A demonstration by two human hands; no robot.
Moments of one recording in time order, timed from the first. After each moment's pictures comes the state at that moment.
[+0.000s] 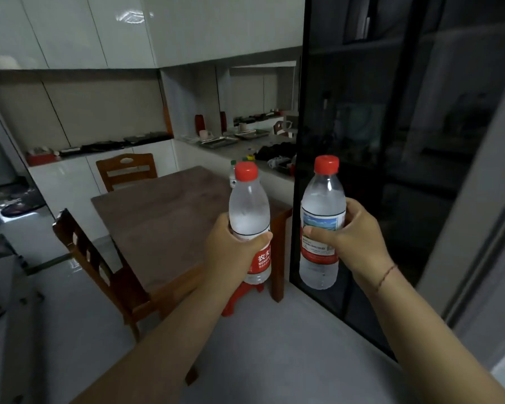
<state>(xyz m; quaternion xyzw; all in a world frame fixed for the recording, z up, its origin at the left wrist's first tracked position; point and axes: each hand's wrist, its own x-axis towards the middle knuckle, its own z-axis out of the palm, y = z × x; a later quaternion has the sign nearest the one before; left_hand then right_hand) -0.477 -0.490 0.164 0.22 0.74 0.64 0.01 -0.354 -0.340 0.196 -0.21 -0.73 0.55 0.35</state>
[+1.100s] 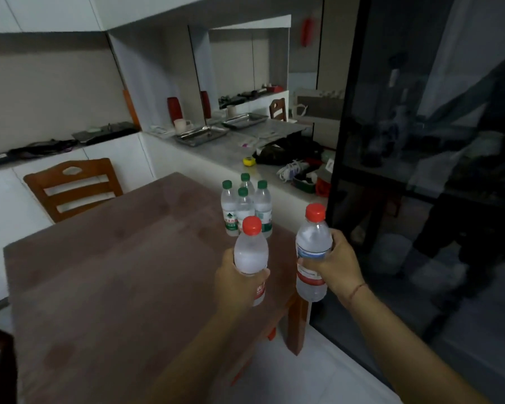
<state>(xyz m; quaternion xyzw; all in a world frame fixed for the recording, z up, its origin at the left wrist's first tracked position) -0.929 -0.247 0.036 0.16 0.79 0.58 0.09 -0.821 -0.095 0.067 -0.31 -0.71 0.56 0.29</state>
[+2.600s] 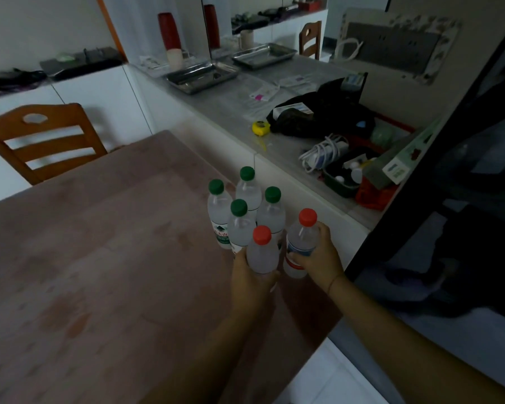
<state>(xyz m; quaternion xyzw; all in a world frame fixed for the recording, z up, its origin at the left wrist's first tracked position) -1.092 -0.080 -0.064 0.08 0.79 0.59 0.15 -1.052 0.070 -0.050 -0.33 -0.76 0.54 0.13</state>
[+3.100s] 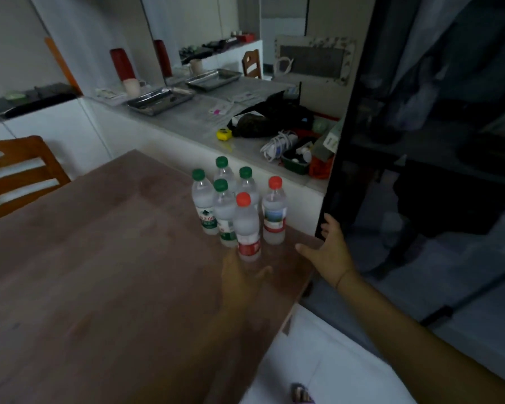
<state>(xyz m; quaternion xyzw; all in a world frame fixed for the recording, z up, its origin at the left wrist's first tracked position) -1.031 -0.157 -0.073 0.21 0.79 0.56 0.15 -0.918 -0.008 -0.020 -0.39 -0.72 0.51 0.26</state>
